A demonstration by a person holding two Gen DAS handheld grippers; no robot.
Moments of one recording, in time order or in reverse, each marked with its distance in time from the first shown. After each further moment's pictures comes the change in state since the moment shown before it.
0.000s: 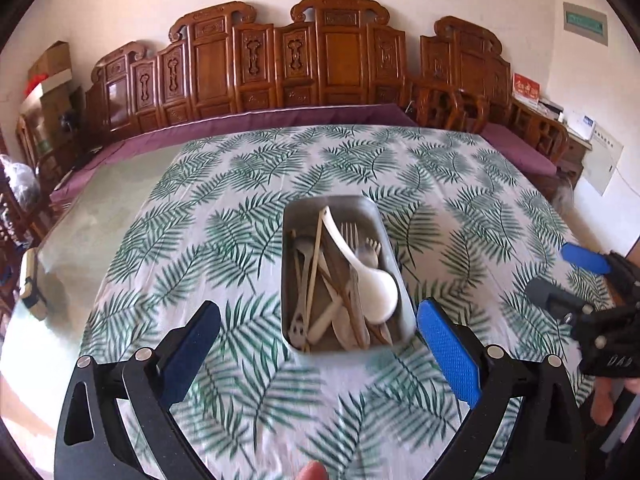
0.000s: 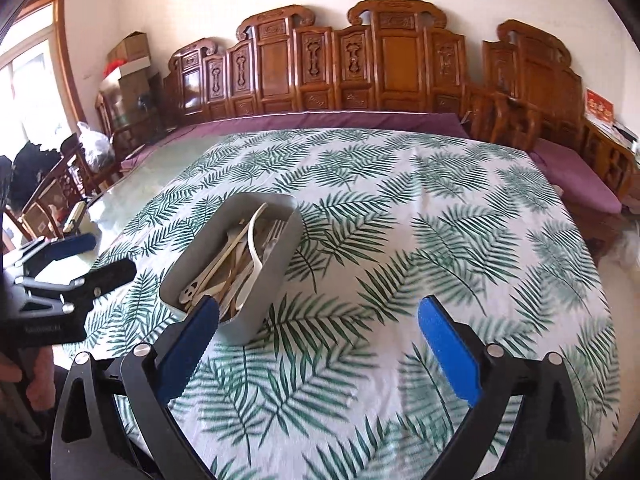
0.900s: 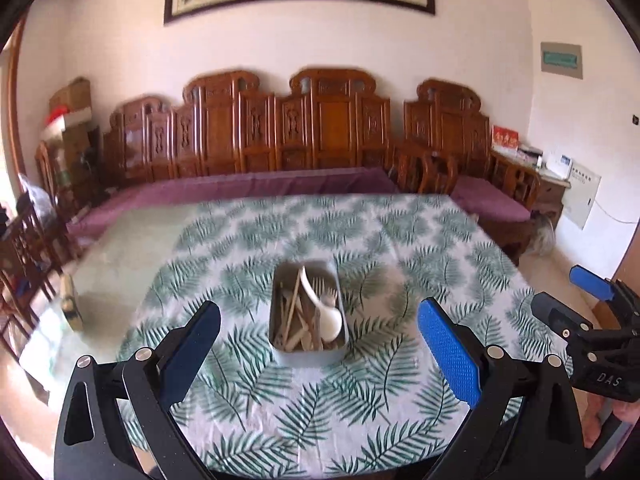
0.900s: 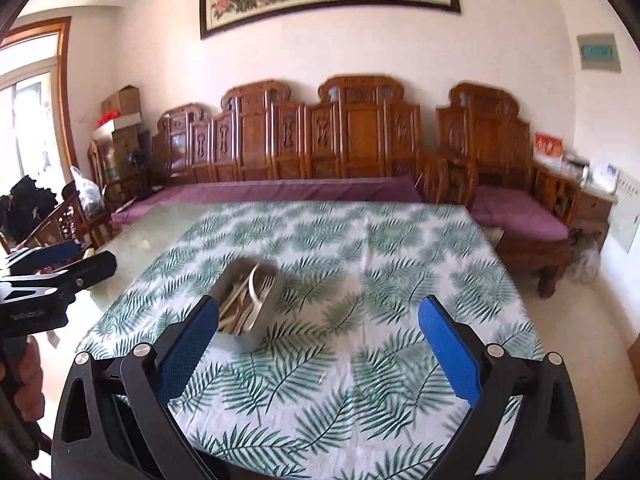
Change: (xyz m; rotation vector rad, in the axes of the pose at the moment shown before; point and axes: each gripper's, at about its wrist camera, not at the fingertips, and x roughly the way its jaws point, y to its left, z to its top) left arm -0.164 -0.041 0.003 -0.010 -0.243 -0.004; right arm -0.177 0.012 -0.012 0.005 -0.257 -0.112
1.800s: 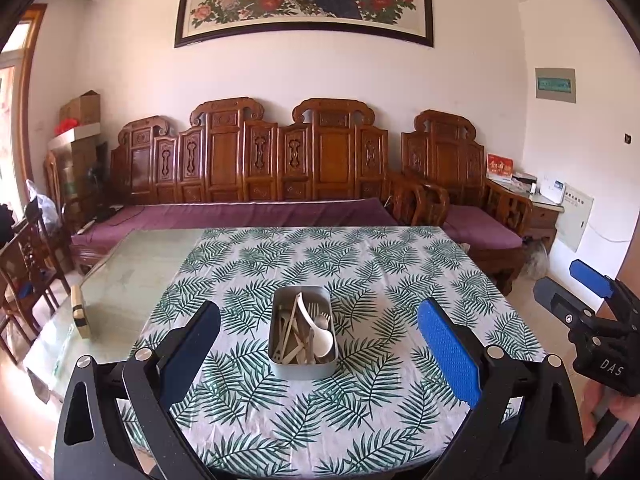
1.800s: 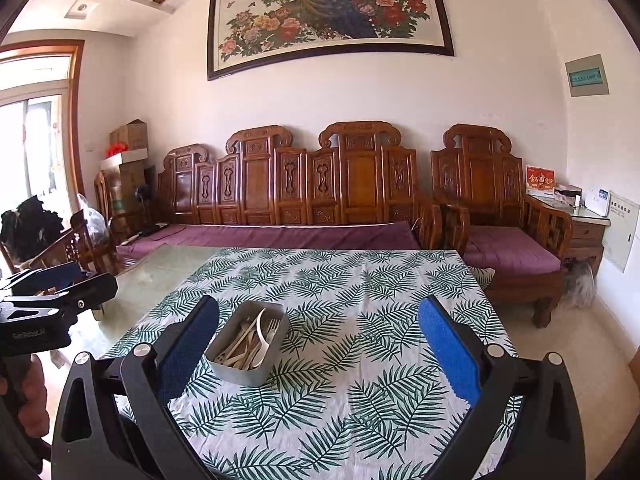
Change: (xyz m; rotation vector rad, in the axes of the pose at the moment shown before) left arm -0.050 -0.007 0.007 -0.029 -0.082 -0.003; right arm -0.057 0.002 0.019 0.002 -0.142 0.002
